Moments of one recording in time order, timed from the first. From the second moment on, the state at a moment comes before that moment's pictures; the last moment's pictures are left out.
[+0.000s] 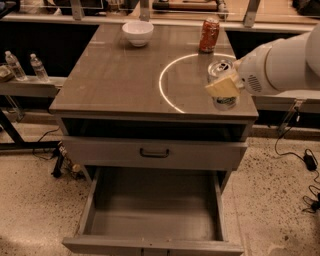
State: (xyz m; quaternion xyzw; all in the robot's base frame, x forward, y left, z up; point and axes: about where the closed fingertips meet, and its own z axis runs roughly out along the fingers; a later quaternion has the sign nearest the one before) arm 0.560 -0.160 0.947 -0.36 0.81 0.00 0.45
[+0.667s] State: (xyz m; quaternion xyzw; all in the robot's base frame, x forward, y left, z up) arm 0.616 -0.112 0.931 -0.35 0.83 0.09 0.42
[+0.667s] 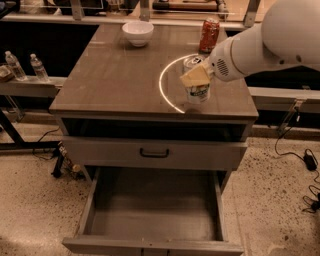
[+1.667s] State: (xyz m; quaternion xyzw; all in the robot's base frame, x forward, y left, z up) arm 0.654 -0.059 0.906 -0.34 0.83 0.15 0.42
